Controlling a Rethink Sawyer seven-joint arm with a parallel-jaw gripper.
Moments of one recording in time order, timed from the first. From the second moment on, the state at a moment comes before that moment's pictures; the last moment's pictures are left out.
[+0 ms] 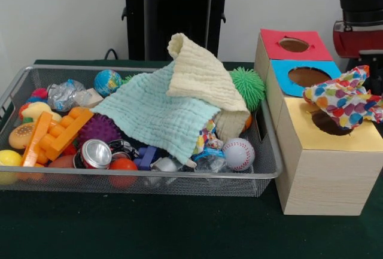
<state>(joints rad) -0.14 -0.67 0.29 1.56 0.06 0.45 2.35</state>
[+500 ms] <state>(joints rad) -0.14 -0.67 0.29 1.50 -0.03 0.45 2.35</state>
